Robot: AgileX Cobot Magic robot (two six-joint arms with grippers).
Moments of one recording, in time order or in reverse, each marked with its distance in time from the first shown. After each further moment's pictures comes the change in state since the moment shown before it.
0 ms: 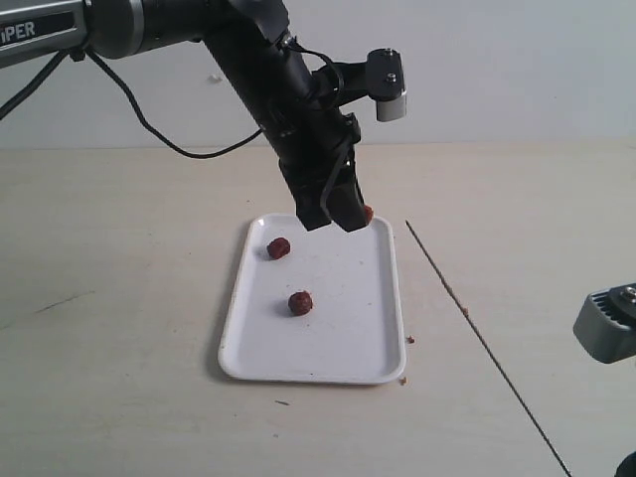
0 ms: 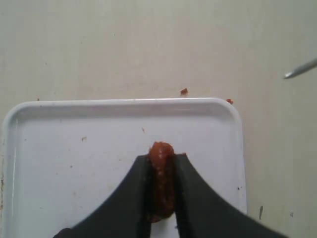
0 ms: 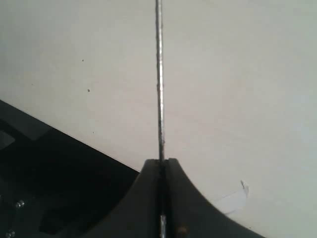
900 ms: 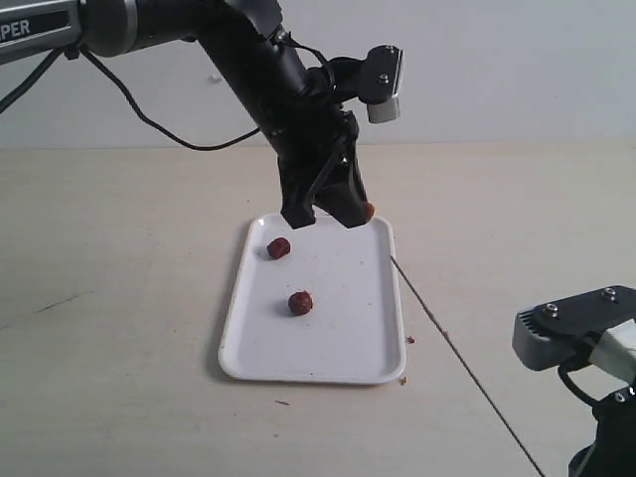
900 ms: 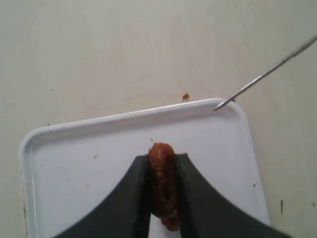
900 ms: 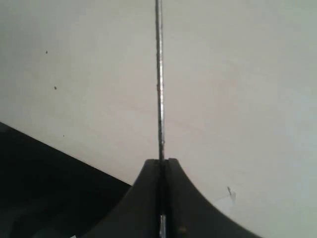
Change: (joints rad) left arm 0.022 0.000 0.000 -0.057 0.000 0.192; right arm 0.000 0.184 0.000 -0.032 -0.064 -0.012
